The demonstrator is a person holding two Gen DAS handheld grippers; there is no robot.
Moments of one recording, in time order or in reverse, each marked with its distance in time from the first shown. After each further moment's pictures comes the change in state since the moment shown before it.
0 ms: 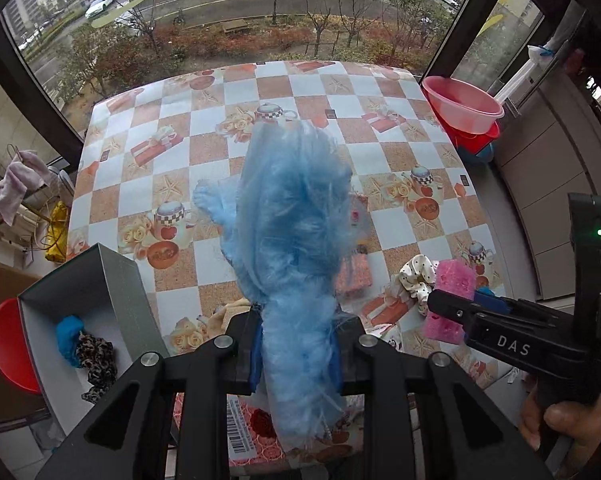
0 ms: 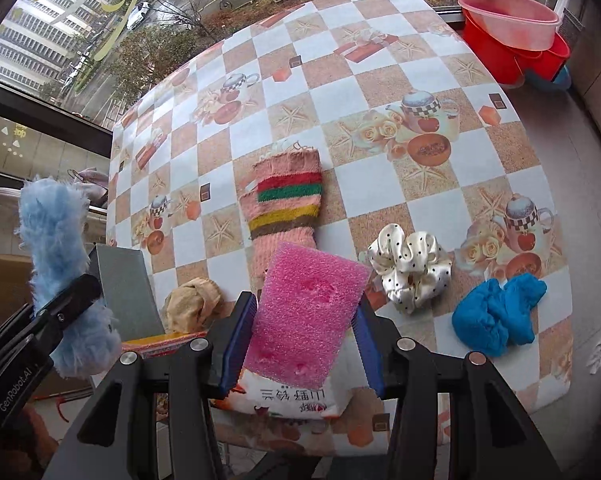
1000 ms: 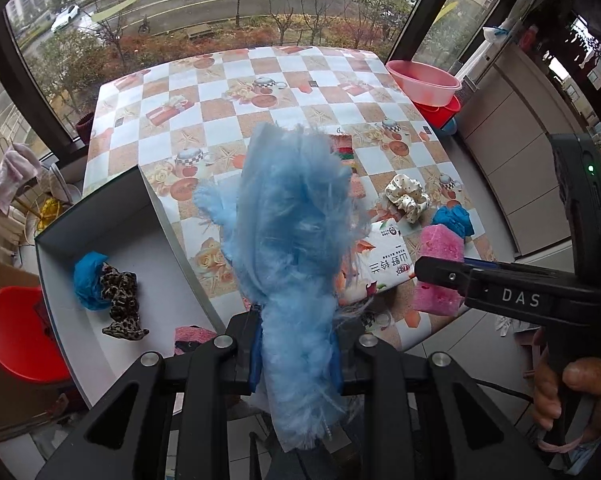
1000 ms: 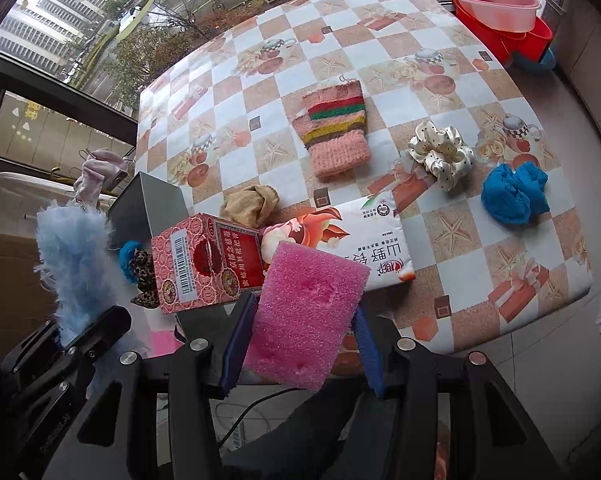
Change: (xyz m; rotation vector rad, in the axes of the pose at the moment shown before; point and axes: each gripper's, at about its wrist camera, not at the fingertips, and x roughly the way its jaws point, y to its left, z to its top) left arm -0.065 0.060 -0.114 0.074 -0.009 -0.097; right arm -0.033 0.080 -0.118 0.027 -0.009 -0.020
